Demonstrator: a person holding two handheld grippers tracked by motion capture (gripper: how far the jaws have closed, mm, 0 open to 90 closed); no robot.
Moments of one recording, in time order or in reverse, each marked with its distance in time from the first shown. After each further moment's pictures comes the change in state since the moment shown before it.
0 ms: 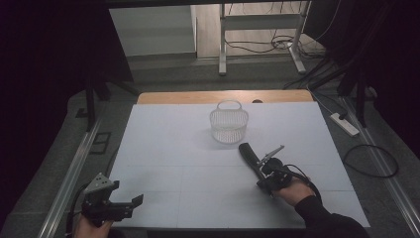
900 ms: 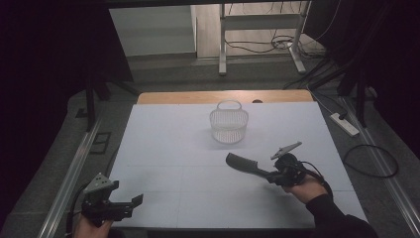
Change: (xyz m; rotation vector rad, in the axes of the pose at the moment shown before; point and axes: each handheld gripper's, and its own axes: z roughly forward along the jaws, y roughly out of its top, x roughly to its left) left arm 0.000 0.000 0.000 0.000 0.004 -0.005; right arm -0.013 -0.011 -0.032 -0.102 -0.067 0.010
